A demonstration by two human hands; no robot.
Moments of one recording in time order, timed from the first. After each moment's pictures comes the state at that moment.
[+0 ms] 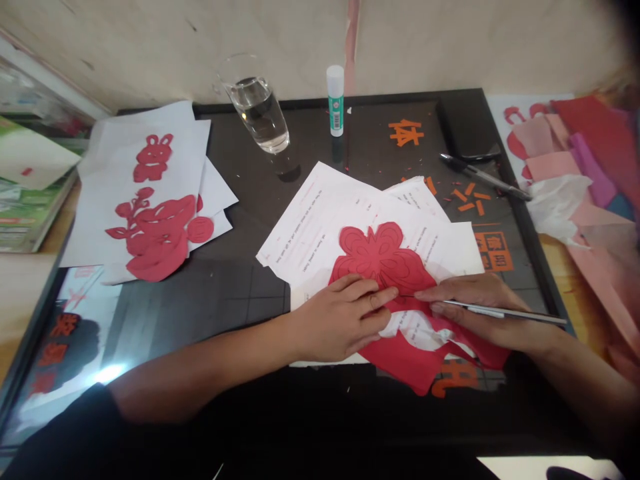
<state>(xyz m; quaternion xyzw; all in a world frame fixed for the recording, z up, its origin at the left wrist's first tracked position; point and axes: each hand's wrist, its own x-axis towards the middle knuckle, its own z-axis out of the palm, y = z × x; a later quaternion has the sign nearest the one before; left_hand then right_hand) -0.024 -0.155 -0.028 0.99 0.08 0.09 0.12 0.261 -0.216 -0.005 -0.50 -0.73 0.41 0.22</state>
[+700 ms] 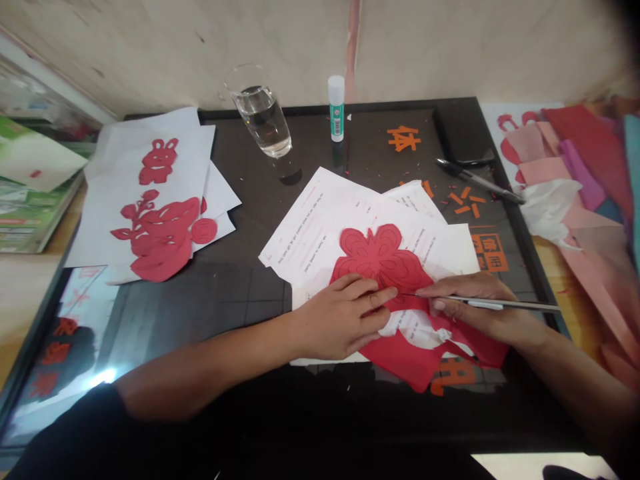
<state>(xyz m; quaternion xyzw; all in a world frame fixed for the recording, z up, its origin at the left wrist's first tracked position) -0.023 -0.154 -0.029 0.98 0.08 0.11 0.13 0.259 -0.218 -0.008 -0.56 -0.65 0.45 0.22</state>
